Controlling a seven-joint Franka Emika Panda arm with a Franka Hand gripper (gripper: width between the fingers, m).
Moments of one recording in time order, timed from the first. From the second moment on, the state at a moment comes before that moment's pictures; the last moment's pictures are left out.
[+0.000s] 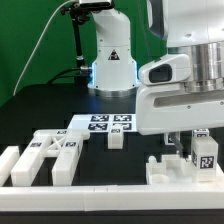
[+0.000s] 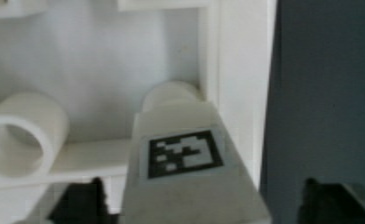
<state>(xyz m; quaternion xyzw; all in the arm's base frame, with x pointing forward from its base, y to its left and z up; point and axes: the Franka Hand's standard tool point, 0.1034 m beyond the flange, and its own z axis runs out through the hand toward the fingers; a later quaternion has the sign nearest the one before) 0.648 0.124 0.069 -0.99 0.06 -0.06 0.05</state>
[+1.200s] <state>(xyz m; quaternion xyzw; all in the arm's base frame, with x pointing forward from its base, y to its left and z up) 0.646 0.126 0.069 -0.79 0.61 0.01 0.10</state>
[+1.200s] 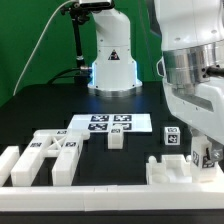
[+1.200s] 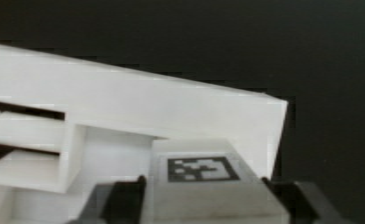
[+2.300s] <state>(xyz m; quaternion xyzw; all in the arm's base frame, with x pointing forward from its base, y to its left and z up) 0.649 0.132 0.075 -1.00 0.01 -0.07 0.03</state>
